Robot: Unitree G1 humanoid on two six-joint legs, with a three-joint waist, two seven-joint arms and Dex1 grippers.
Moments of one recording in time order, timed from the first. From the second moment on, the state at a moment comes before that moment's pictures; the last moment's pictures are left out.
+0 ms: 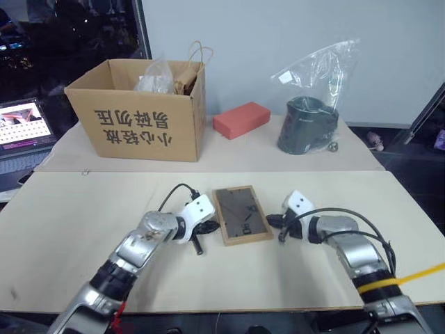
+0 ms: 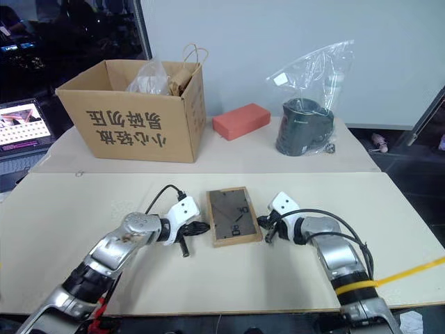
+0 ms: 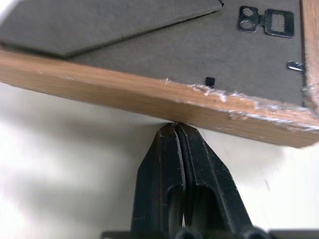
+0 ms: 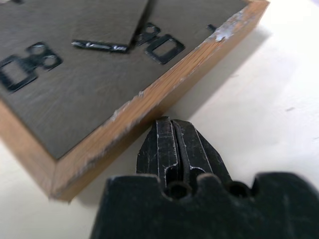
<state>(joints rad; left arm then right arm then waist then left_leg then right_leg) -0.45 0.59 -0.38 -0.09 -0.12 0.56 -0.80 -0.38 -0.53 0.14 0.03 0.11 0.42 0.87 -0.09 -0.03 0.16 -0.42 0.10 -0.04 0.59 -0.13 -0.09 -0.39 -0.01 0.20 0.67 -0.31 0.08</state>
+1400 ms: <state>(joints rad) -0.48 0.51 0.24 0.23 -1.32 1.61 -0.36 -0.38 -0.58 0.15 0.00 0.22 0.51 0.98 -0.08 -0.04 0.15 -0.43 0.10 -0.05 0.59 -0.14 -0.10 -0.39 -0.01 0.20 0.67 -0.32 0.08</state>
